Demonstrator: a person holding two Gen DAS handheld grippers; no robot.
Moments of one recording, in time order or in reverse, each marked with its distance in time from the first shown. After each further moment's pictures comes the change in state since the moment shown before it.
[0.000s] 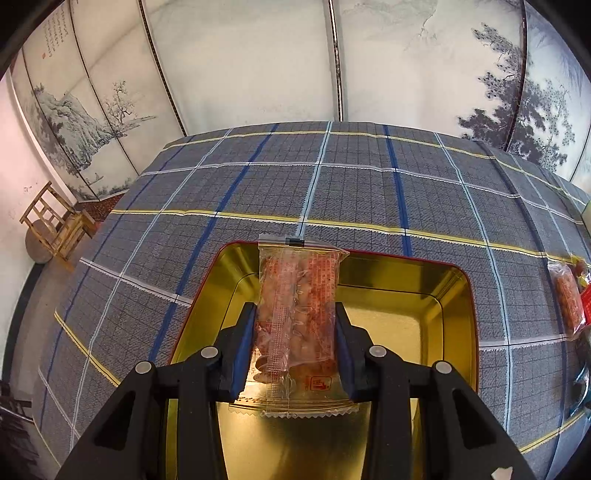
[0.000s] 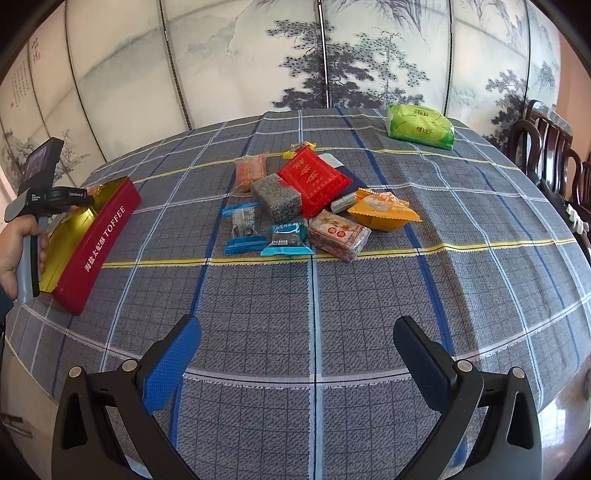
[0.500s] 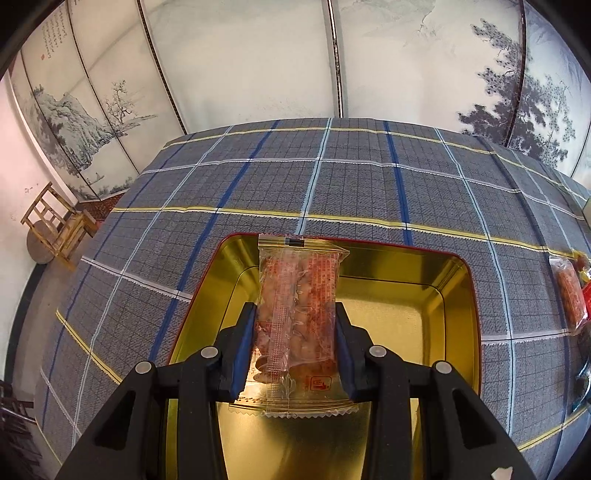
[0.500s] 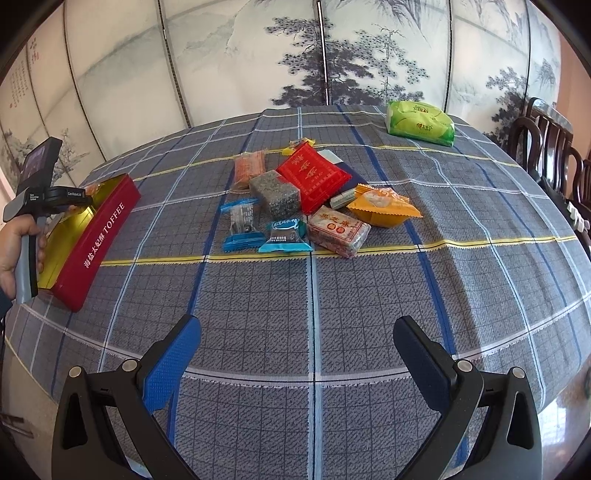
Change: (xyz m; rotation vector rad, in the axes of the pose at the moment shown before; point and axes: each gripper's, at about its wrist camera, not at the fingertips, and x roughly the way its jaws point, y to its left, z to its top) left arm 0.002 -0.001 -0.004 0.008 0.012 0.008; right arm 0.003 -0.001 -0.002 0.003 0.006 -0.001
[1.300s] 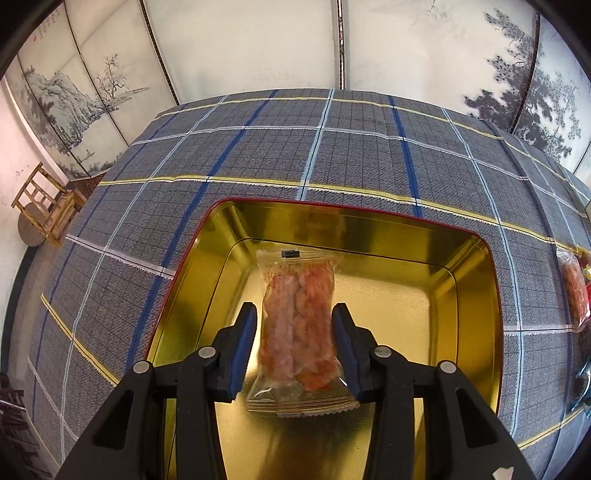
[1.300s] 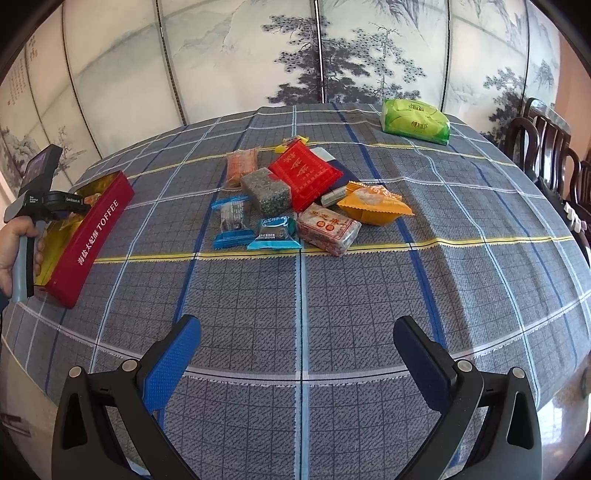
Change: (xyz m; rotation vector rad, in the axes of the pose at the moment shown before) left arm 0.022 0.005 -0.003 -0.031 0.099 -0.039; right arm 0.001 -0.010 -0.002 -0.003 0.006 -0.013
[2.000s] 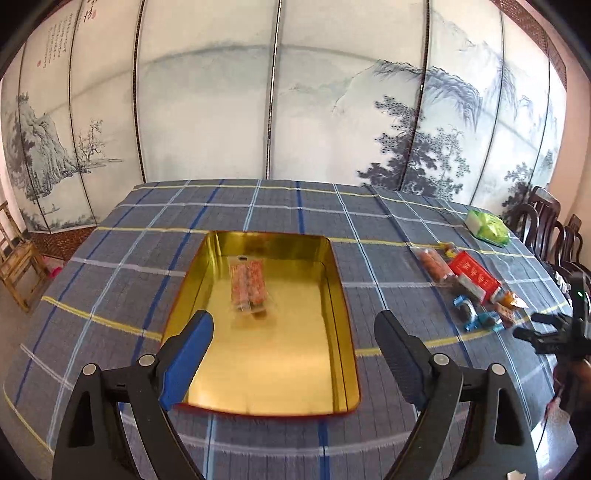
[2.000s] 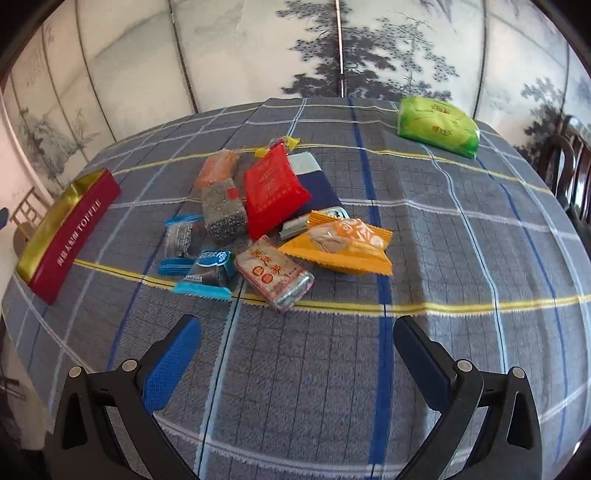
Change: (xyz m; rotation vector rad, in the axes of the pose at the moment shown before) left arm -0.167 0.027 -0.129 0.077 -0.358 -0.307; right arm 0.056 -0.051 0.050 -0.144 0.049 0.083
